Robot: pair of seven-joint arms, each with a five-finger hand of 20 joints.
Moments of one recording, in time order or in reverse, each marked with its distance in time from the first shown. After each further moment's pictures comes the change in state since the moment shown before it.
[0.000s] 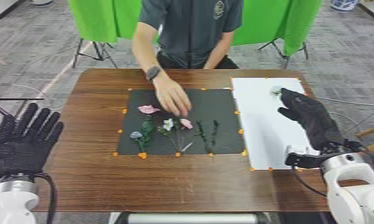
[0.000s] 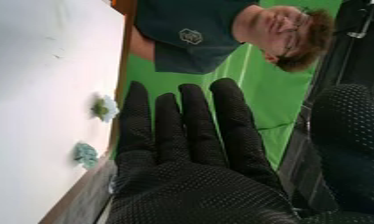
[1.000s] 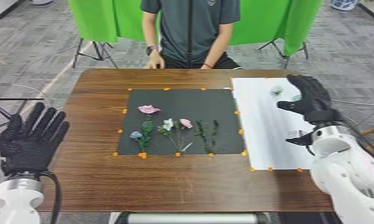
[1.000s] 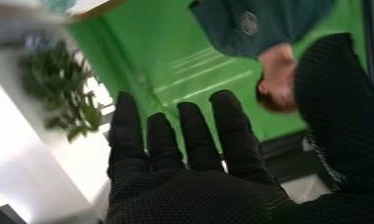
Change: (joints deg) left arm -1.4 0.4 1.7 0.6 0.0 -0.1 -0.6; right arm 18.6 6.9 -12.9 13.3 -56.5 2.0 13.3
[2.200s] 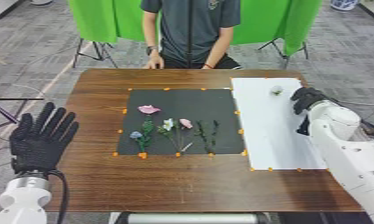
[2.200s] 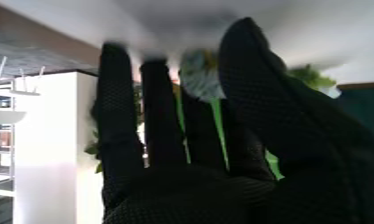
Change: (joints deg) left arm -1.7 0.3 2.5 0.7 0.1 -0.5 -0.9; right arm 26.8 1.0 -12.6 28.1 -2.8 -22.9 8.5
